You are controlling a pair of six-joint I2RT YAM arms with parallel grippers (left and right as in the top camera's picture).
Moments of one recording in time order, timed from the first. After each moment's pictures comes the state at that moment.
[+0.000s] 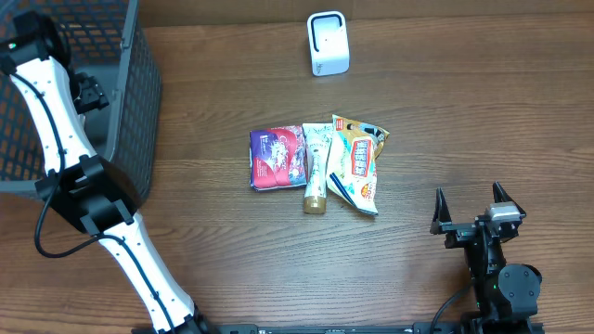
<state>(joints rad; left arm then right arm) 0.45 2.52 2.64 -1.46 -0.28 -0.11 0.07 0.01 0.02 -0.04 -0.01 -0.01</state>
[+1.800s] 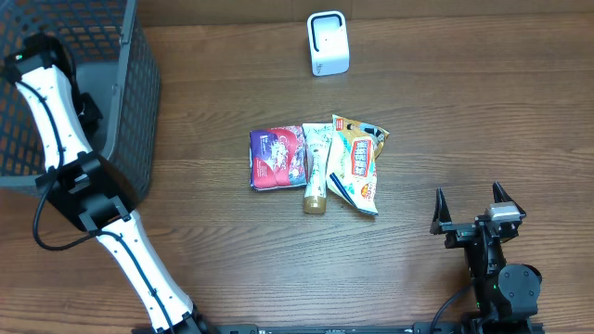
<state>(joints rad) 0.49 2.61 2.64 -1.54 -0.32 -0.18 0.07 0.01 0.02 -0.03 -0.01 -0.01</state>
